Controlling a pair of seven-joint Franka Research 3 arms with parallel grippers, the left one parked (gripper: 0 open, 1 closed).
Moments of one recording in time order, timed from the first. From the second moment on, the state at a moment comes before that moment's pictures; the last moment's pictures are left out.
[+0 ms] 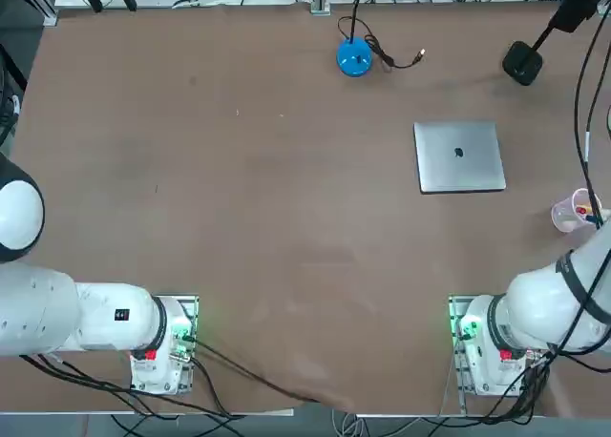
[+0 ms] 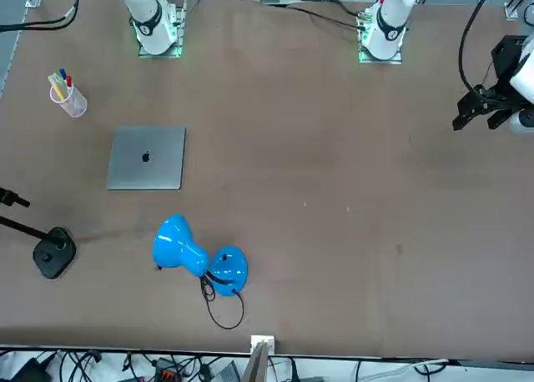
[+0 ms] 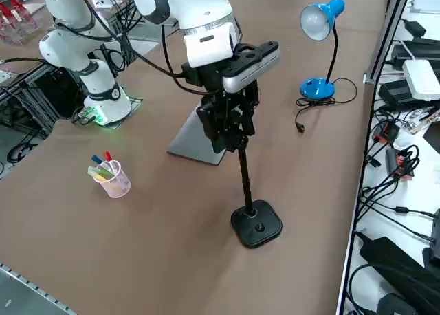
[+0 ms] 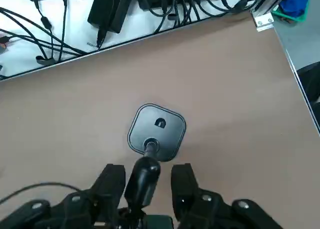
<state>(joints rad) -0.17 0.41 -0.20 -1.43 0.02 2.11 -0.01</state>
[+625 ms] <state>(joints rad) -0.17 0.41 -0.20 -1.42 0.03 2.11 0.02</state>
